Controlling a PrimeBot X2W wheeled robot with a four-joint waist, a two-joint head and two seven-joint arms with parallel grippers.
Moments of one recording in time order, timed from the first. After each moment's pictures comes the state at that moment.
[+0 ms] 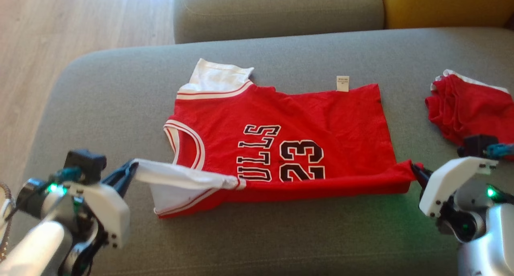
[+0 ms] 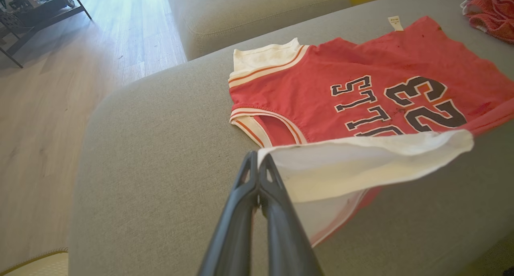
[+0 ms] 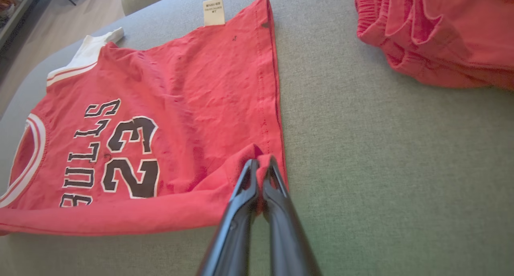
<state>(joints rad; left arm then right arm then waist) -0.17 0.65 -0.56 0.02 -0.58 0.05 0.19 -0.21 -0.04 -0.28 0.29 0.28 0.13 0.61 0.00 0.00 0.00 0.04</state>
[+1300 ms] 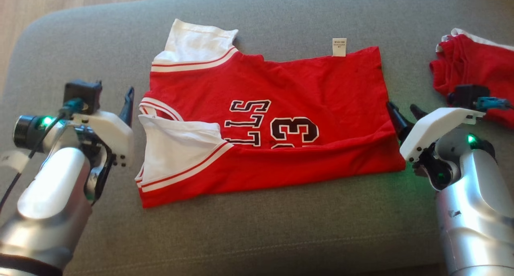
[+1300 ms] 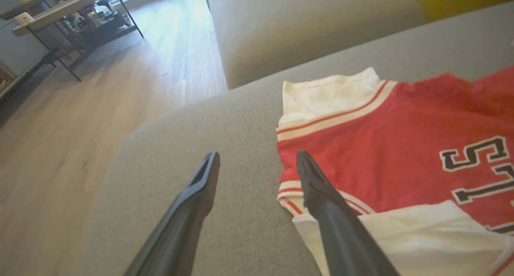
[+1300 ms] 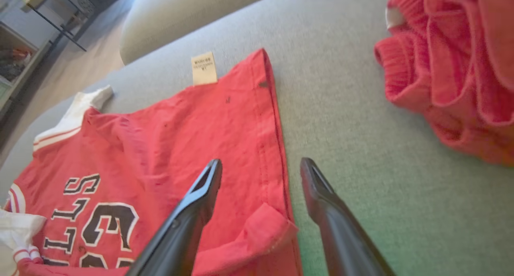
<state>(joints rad) -0.60 0.42 -0.61 0.58 -0.43 0.09 -0.01 -0.55 -0.04 -0.23 0.68 0.28 0.13 0.29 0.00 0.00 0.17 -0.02</state>
